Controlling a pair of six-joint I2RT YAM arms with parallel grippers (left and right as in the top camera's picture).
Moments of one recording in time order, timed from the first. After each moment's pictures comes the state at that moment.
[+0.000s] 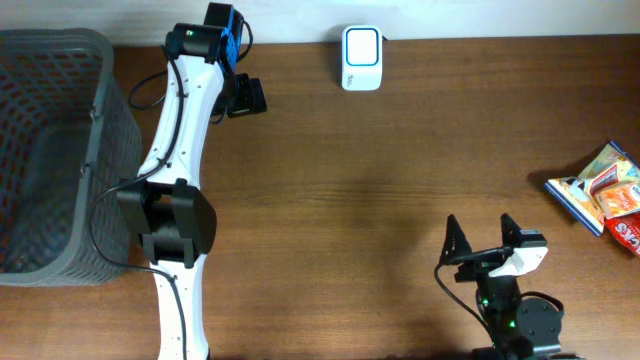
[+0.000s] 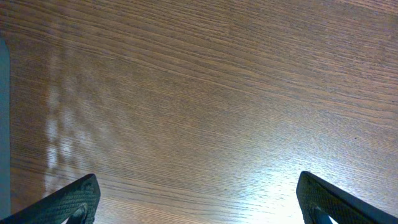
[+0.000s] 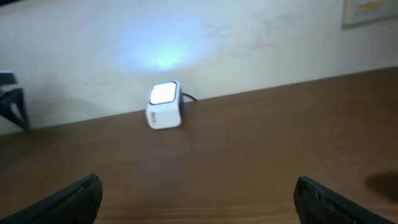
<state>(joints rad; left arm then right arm) -0.16 2.35 2.41 -1.45 -0.11 -0.39 0.06 0.02 0.10 -0.14 0.00 0.23</state>
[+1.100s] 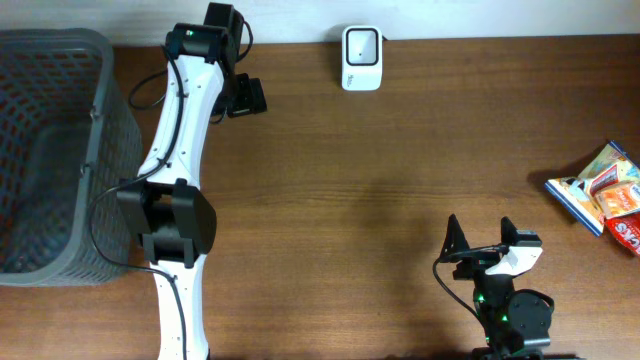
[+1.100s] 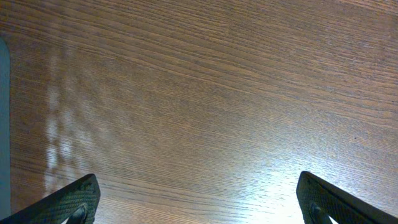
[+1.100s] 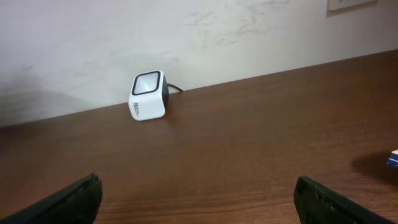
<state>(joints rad) -0.16 2.35 2.41 -1.45 -0.11 -0.39 0.04 0.02 0.01 -0.08 0.02 0.22</state>
